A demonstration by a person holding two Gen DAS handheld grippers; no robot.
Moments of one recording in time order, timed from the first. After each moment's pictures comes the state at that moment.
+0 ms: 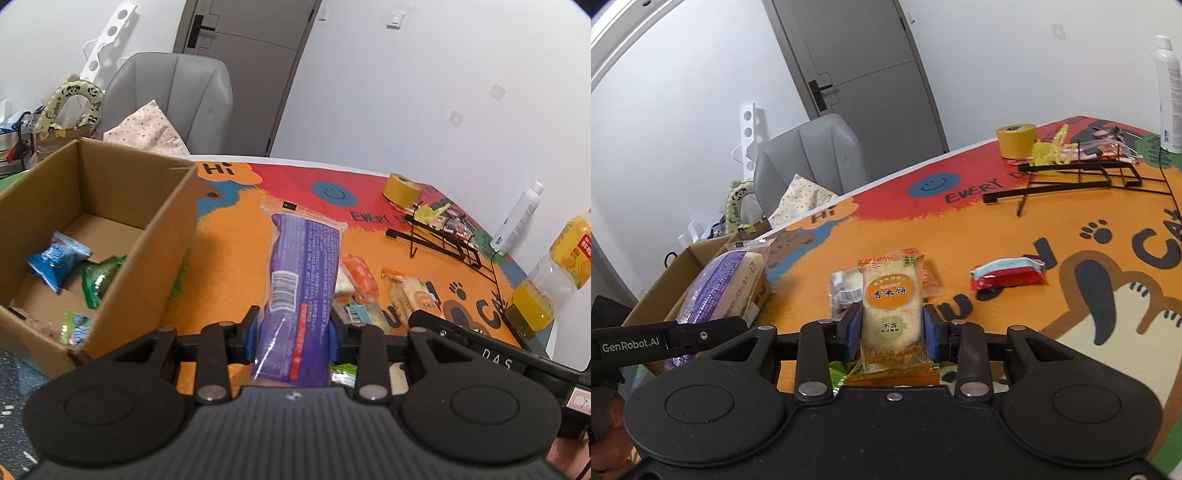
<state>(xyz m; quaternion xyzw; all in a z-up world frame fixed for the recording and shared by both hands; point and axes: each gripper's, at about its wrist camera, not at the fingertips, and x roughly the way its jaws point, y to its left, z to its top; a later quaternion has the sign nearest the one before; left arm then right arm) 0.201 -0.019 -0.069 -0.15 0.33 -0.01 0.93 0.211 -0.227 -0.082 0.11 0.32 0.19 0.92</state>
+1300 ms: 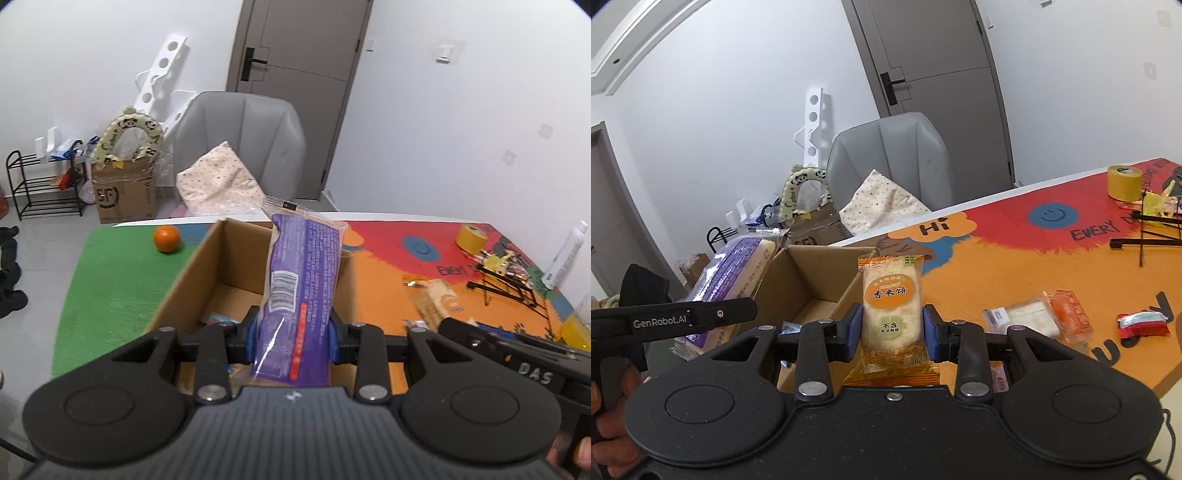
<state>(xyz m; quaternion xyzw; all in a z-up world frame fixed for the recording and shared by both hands) 0.185 0.110 -0.018 -0.12 0.31 0.07 0.94 0.209 -0.101 -0.029 0.07 0.31 0.26 0.91</state>
